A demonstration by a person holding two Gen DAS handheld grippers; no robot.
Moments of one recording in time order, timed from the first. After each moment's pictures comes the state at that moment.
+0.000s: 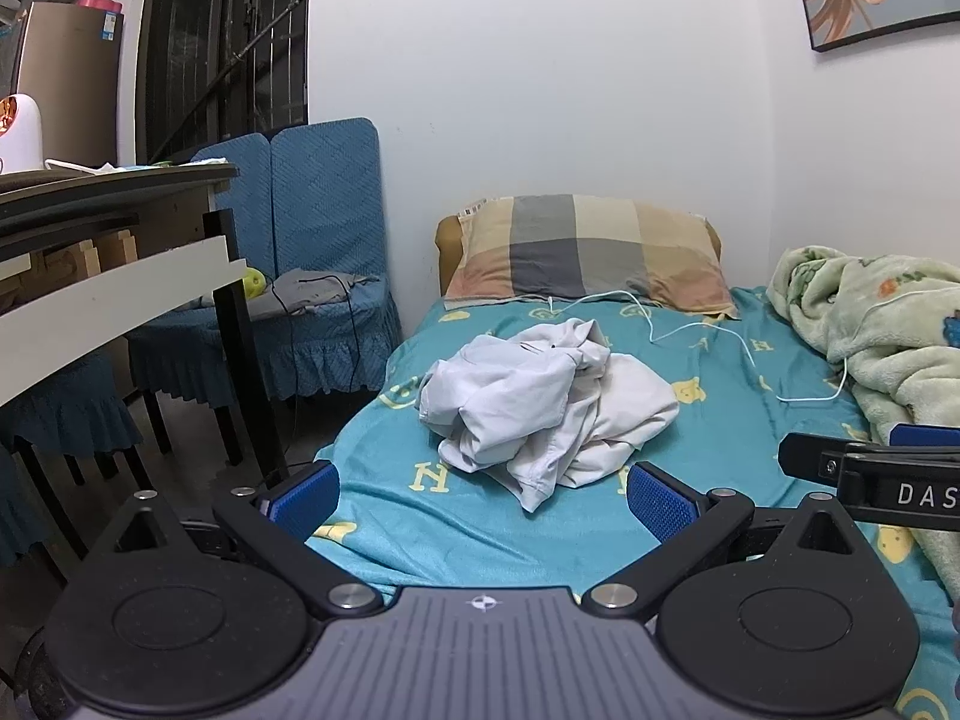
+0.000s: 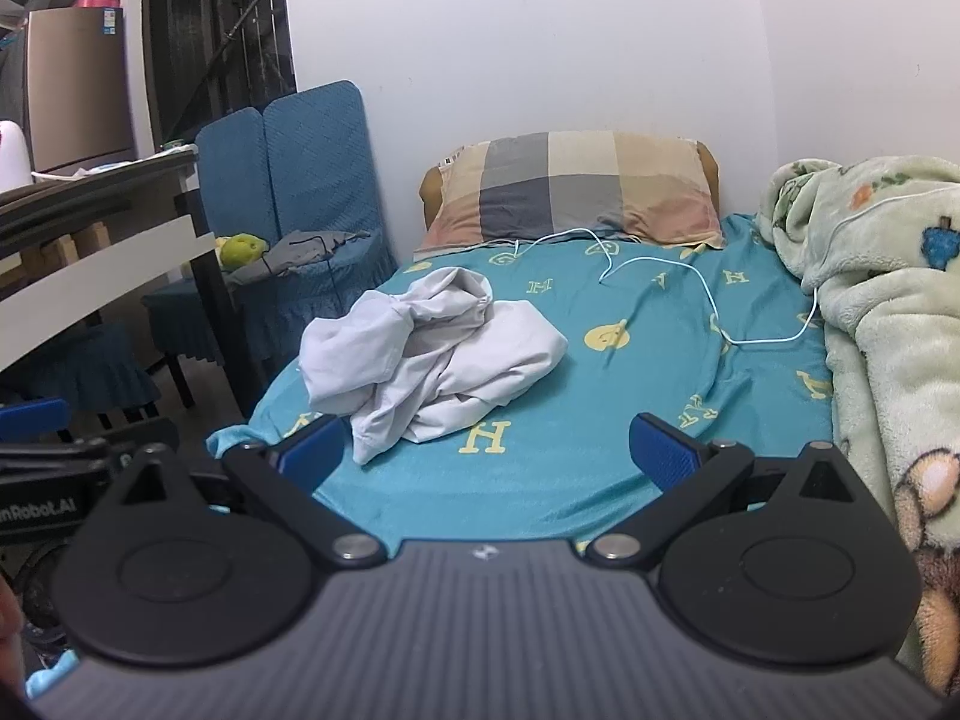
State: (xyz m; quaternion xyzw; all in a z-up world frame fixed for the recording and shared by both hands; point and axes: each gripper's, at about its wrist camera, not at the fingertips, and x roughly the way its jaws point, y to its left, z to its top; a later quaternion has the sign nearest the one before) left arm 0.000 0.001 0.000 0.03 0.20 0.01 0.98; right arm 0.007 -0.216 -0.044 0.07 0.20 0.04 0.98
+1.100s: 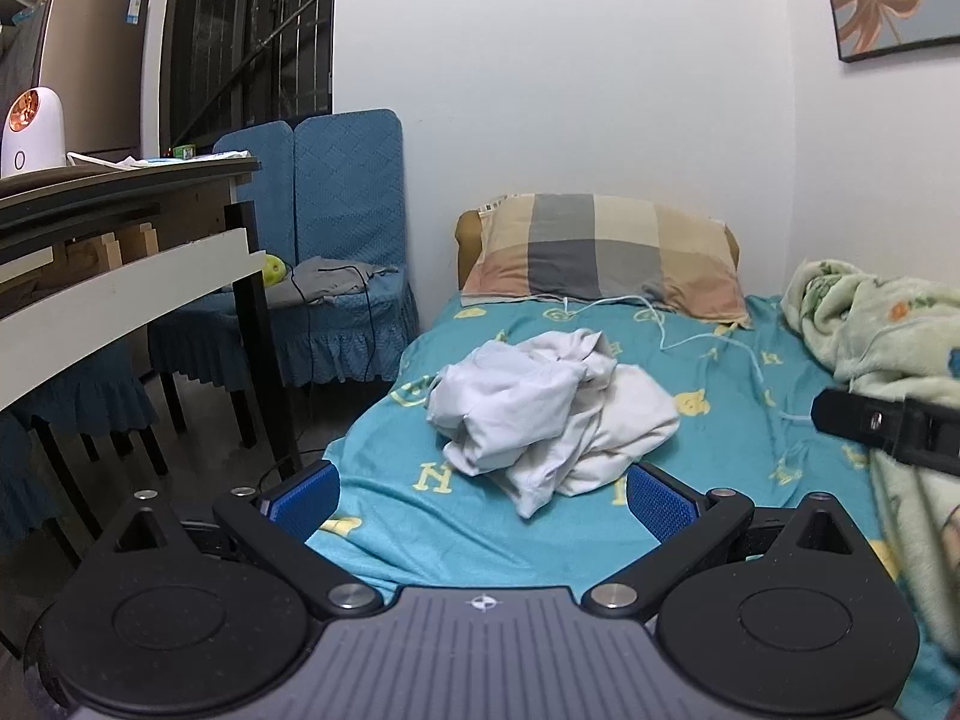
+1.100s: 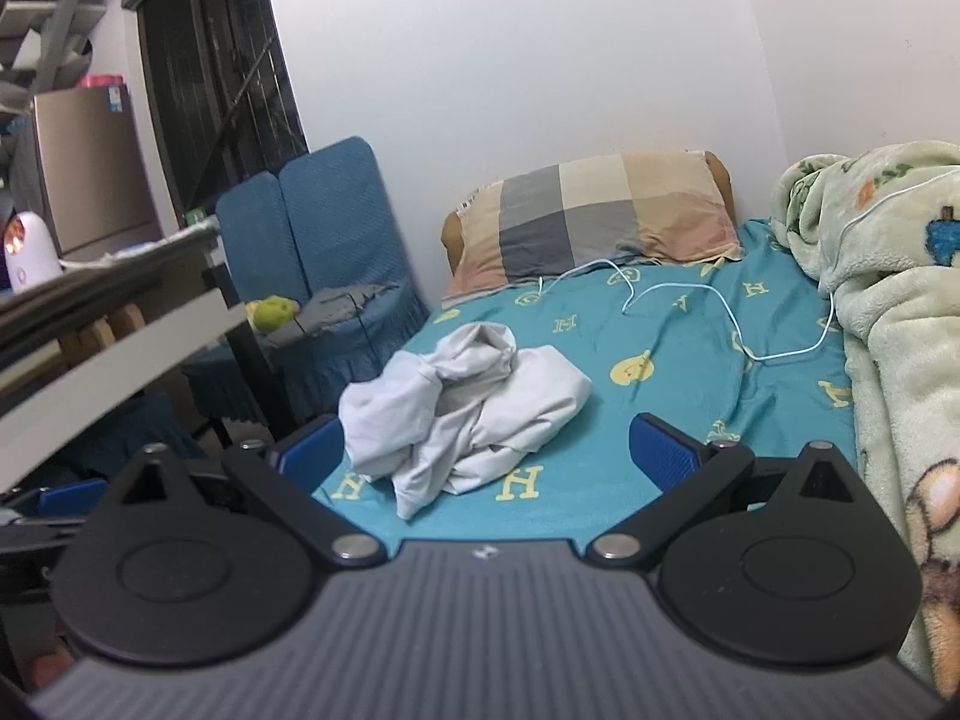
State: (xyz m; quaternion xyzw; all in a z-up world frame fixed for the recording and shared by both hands) left arm -0.004 -0.014 0.038 0.02 0.22 0.03 0.97; right arm -0.006 -0.240 -0.016 0.14 0.16 0.07 0.97
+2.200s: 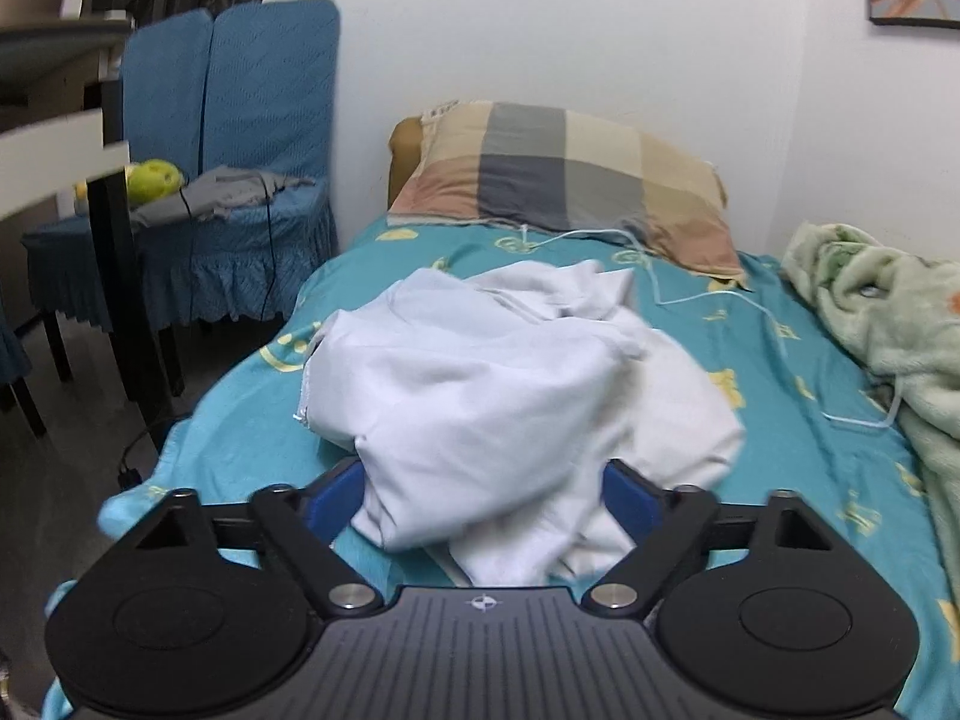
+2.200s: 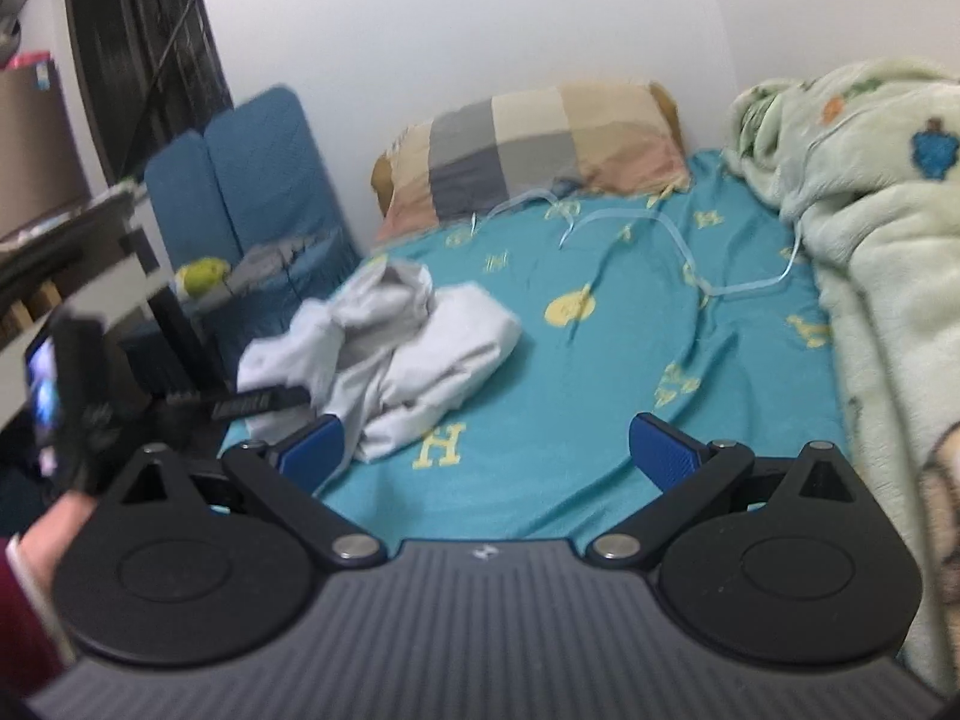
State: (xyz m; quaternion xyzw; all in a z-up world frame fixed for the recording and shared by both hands) left arm 0.244 0.007 -0.082 -0.03 0.29 -0.05 0.96; right arm 0.058 -0.257 -0.069 0.15 0.24 0.02 0.96
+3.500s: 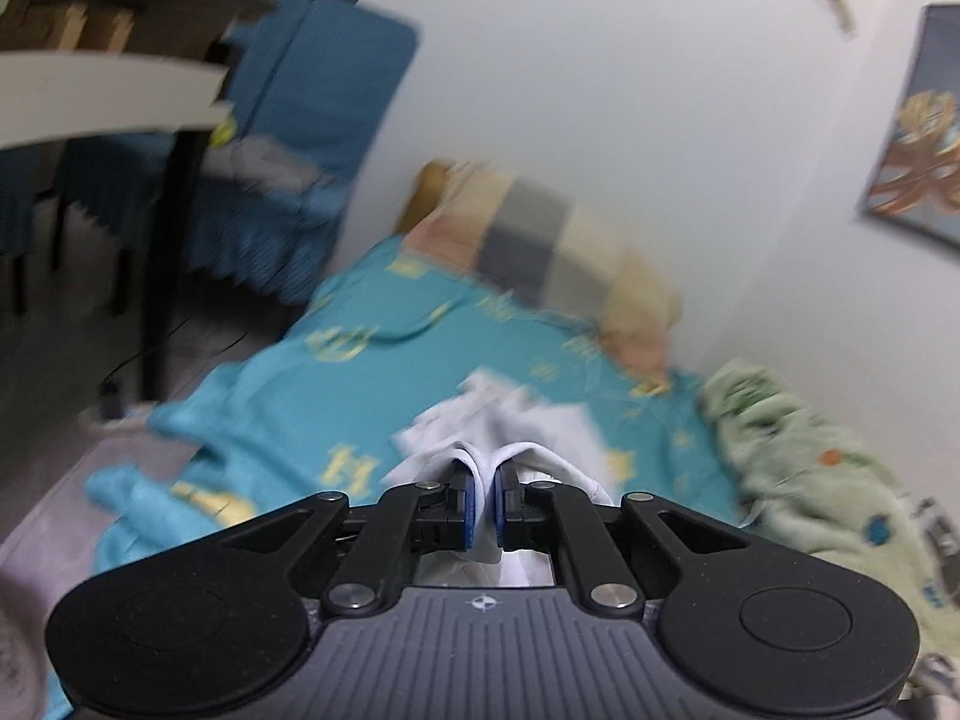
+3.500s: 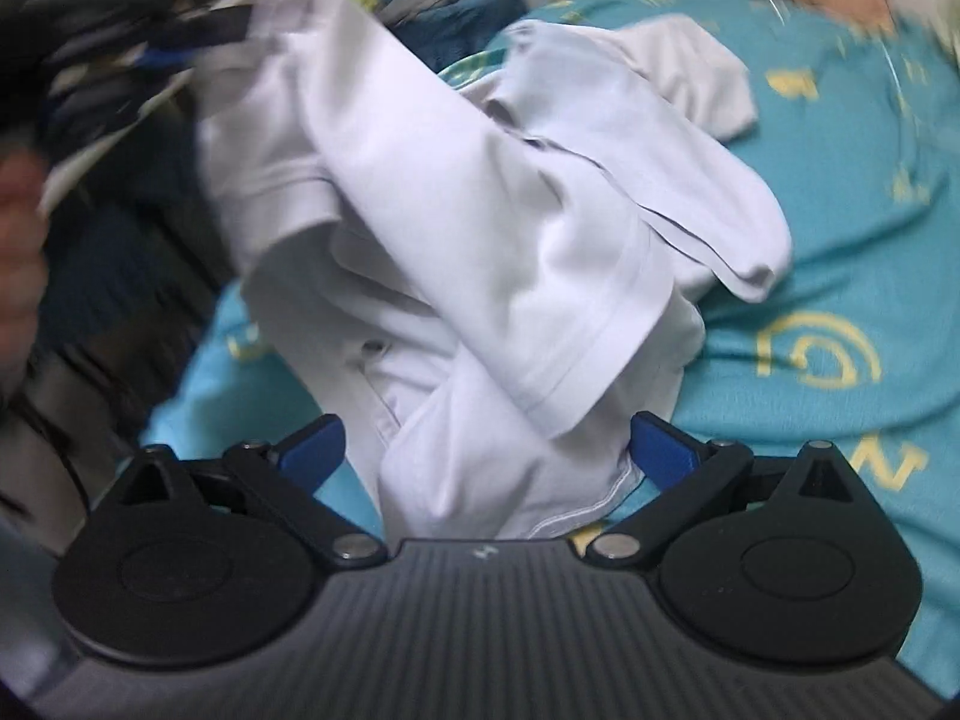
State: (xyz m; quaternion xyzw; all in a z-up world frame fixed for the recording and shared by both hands) left arm 0.100 0.109 -0.019 -0.20 0.27 -0.07 0.94; right arm 0.042 -0.153 -0.120 0.03 0.43 0.19 0.88
